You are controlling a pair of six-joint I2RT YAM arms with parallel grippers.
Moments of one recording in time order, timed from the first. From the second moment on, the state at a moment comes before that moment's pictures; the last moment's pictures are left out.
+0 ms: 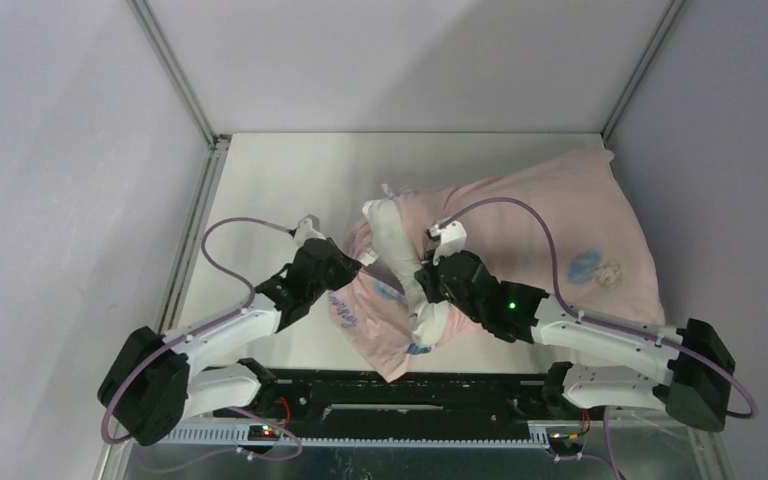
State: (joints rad) left arm -0.63 1.16 0.52 0.04 -0.22 -0.99; right arm 1.05 1.11 0.74 -0.13 0.39 0.47
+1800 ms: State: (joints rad) left arm -0.59 0.90 0.21 0.24 -0.28 -1.05; right arm 0.97 1.96 1.71 -0.65 0.40 0.19
